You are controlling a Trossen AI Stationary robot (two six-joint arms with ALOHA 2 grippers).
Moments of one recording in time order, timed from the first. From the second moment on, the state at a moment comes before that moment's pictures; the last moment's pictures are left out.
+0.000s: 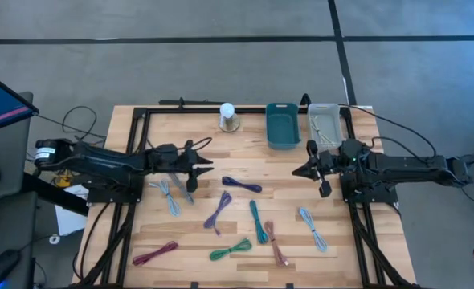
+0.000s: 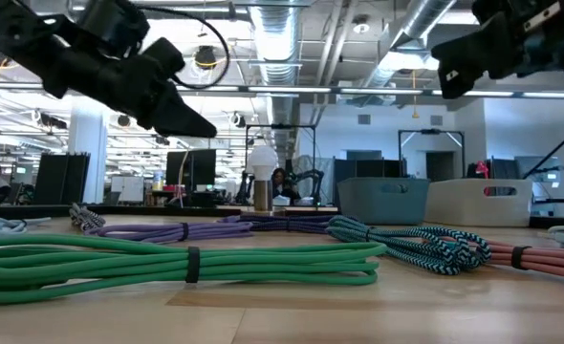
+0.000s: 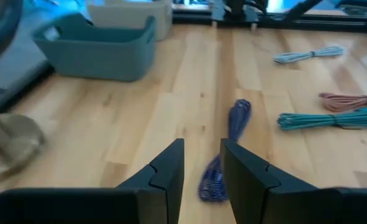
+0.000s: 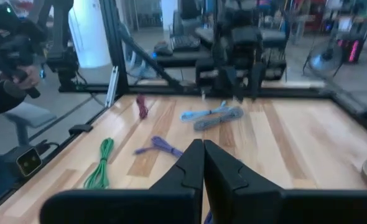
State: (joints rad) left arm 0.12 1.02 0.33 0.48 0.00 0.05; right arm -0.14 0.55 0.22 0.25 -0.31 -0.01
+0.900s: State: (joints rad) left arm 0.10 1.40 0.74 0.22 0.09 0.23; right arm -0.17 0.55 0.17 0.35 -0.28 0.00
